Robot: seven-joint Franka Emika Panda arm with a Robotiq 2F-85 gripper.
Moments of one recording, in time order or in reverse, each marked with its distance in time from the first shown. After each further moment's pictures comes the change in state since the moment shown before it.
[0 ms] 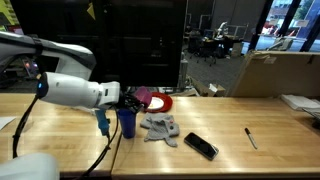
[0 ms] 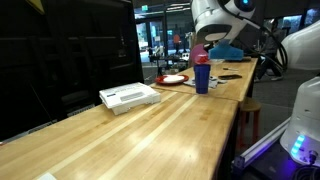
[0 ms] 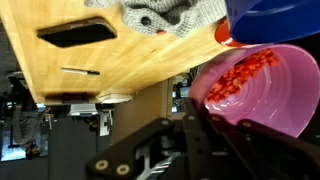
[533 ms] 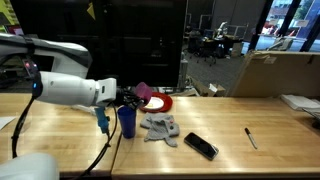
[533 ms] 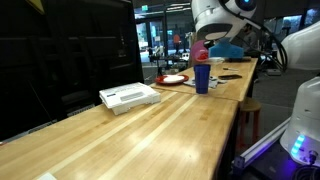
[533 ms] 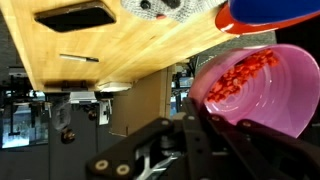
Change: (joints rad) arm 0.001 -0.055 -0.001 -0.001 0.000 0.000 -0.001
